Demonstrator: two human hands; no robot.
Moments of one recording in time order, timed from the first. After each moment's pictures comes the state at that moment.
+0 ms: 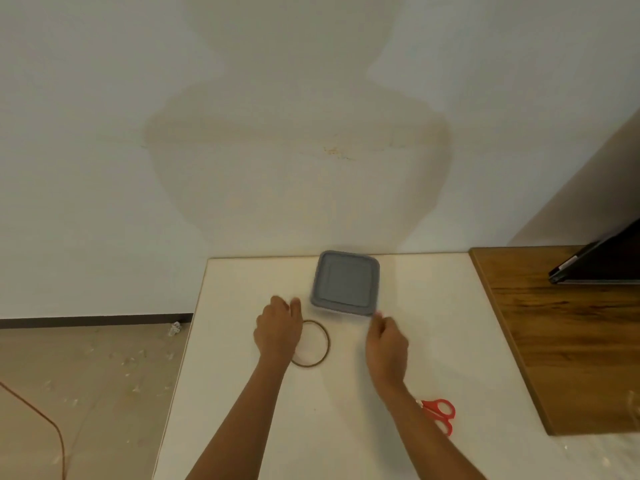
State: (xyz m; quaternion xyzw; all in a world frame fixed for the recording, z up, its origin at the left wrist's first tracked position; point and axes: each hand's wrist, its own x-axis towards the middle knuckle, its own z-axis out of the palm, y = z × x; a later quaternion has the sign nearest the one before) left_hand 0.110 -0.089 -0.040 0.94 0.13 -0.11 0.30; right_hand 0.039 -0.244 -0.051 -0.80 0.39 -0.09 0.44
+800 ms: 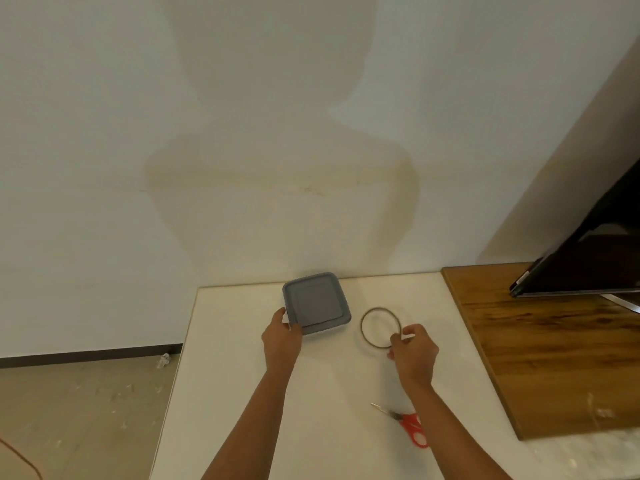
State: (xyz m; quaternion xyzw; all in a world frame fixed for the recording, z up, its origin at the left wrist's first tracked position) left_hand 0.106 -0.119 -0.010 0.82 0.17 -0.13 0.53; right_hand 0.029 -0.323 -0.030 -0.76 0.41 -0.13 0.49
